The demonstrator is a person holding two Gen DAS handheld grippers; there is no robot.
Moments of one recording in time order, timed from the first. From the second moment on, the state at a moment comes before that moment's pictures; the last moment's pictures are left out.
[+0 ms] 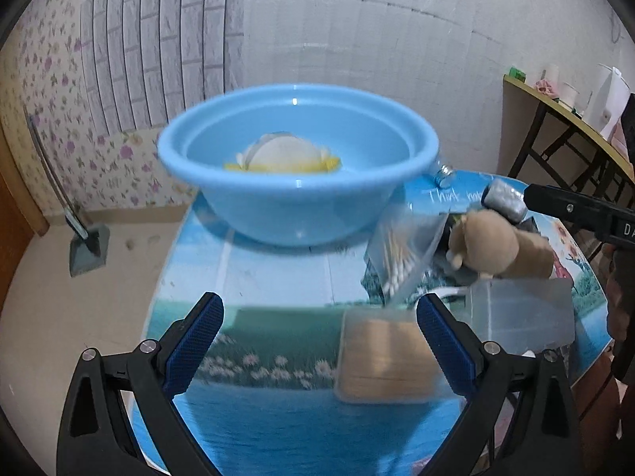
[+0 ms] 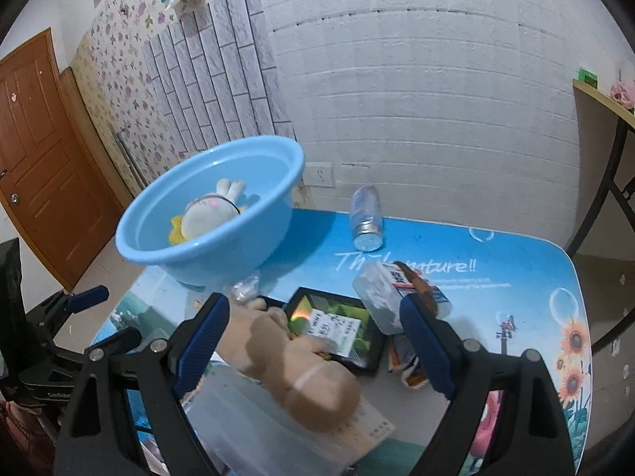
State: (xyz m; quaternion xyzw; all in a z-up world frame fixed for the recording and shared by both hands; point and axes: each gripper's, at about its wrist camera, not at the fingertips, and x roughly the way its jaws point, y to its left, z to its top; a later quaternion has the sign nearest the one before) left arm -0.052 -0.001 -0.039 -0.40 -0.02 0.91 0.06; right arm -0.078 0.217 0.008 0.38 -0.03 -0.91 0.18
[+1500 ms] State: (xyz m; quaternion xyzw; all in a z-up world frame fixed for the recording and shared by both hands) left arm -0.036 0.033 -0.078 -0.43 0.01 0.89 0.13; right arm 0.019 0.216 -0.007 0.39 0.02 -0.88 0.29
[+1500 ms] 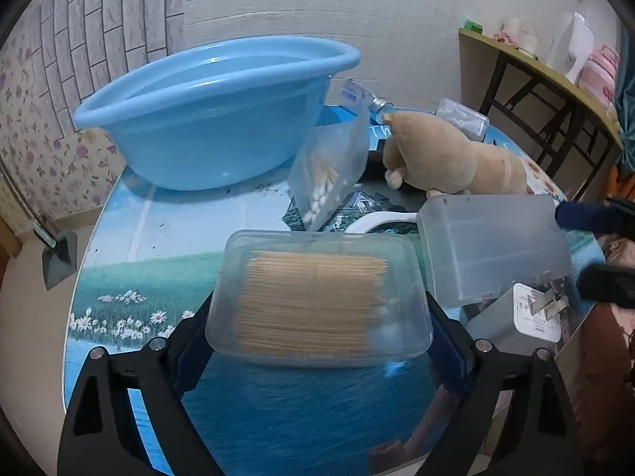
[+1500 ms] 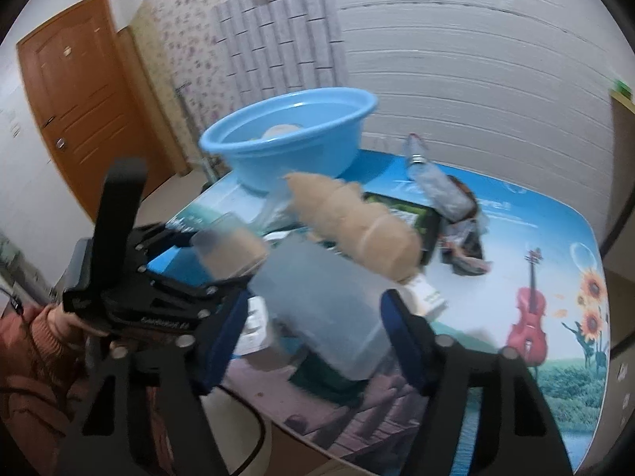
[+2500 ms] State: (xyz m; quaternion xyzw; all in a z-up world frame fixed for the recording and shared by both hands) left arm -0.003 -0.003 -0.020 -0.36 0.00 0.93 0.10; right arm 0.029 0.178 -0.011 0.39 0.07 -0.85 0.35
